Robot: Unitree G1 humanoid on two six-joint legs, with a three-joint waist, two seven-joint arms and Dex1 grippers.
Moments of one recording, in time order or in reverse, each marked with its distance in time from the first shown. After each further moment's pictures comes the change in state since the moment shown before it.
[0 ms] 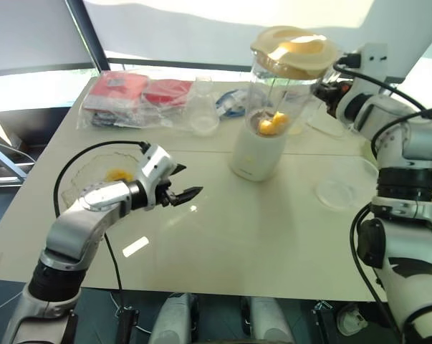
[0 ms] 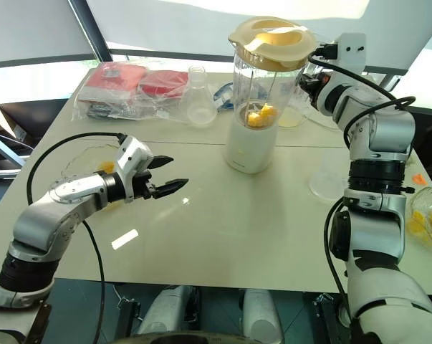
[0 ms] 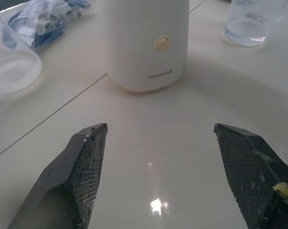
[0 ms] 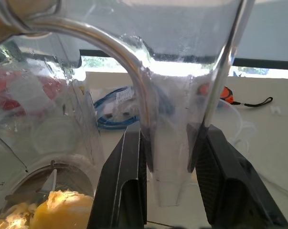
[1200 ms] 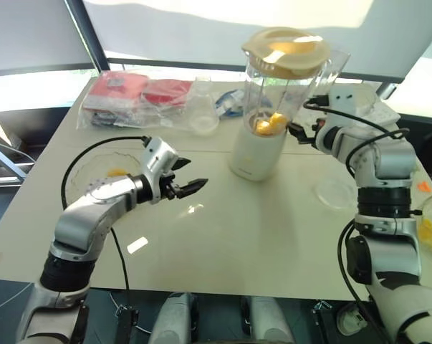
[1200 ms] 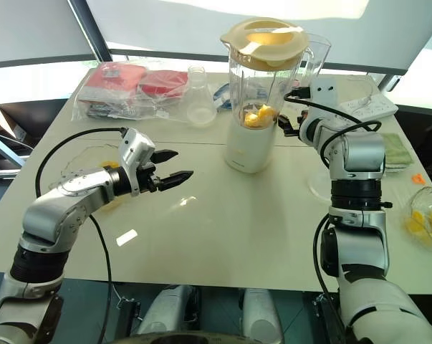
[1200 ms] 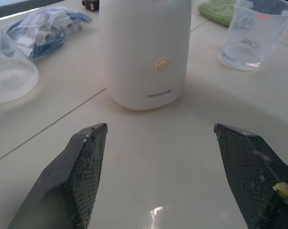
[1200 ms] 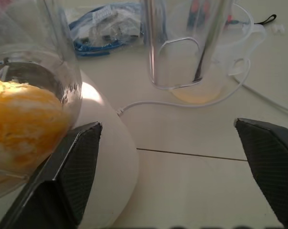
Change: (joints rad) left arm -0.050 -0.064 0.015 0.069 -0.035 0.002 0.006; right arm 0.106 0.039 0.063 -0.071 -0.049 0.146 -0.102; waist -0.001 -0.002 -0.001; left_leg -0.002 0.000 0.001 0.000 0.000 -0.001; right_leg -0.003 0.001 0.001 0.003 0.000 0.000
